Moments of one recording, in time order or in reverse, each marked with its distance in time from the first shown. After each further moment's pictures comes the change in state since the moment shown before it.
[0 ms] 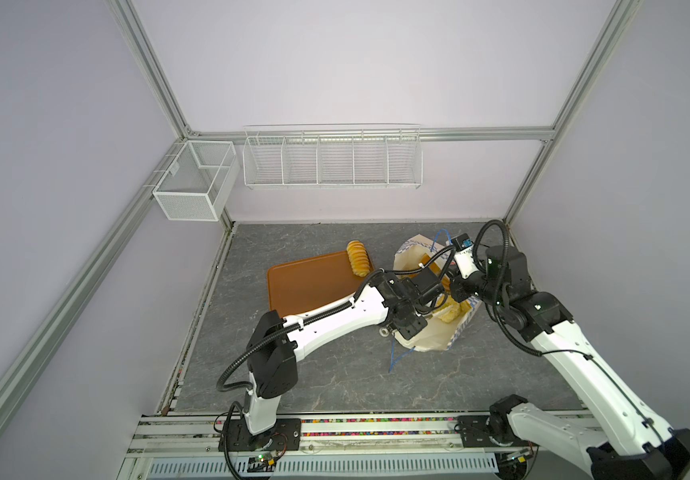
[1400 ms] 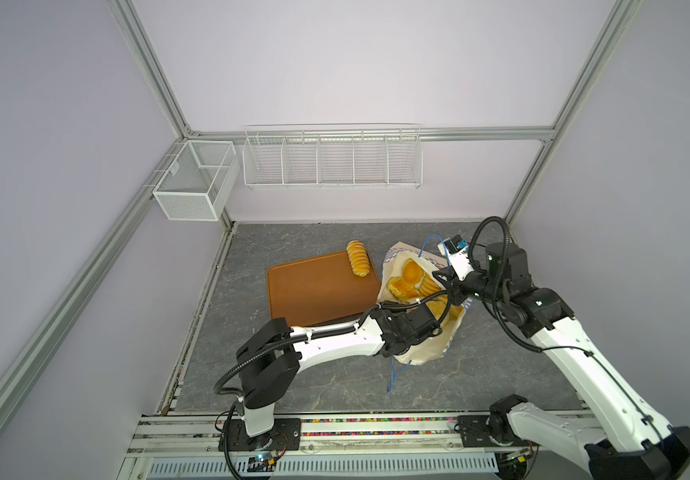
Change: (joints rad) left arm -0.087 -0.086 -0.423 0.441 -0.675 0.797; right arm -0.011 0.021 0.037 -0.045 -0.230 -0.035
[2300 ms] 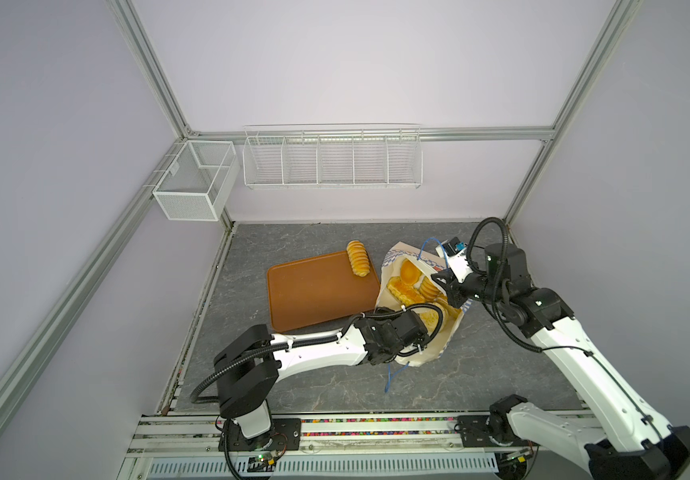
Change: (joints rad) left arm -0.005 -0.135 -0.189 0.152 0.074 0.228; right arm 0.000 0.000 0.000 -0.023 -0.027 -0.027
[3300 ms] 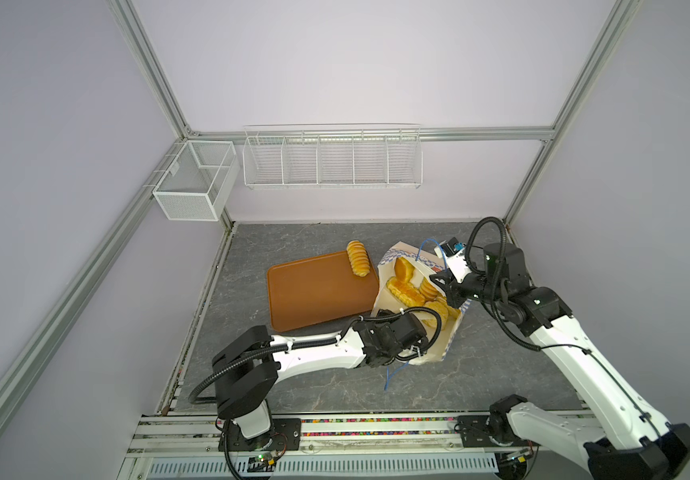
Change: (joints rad) left arm -0.006 -0.002 -0.039 0.071 0.030 0.079; right arm 0.000 0.011 0.002 -0.001 -0.026 -0.003
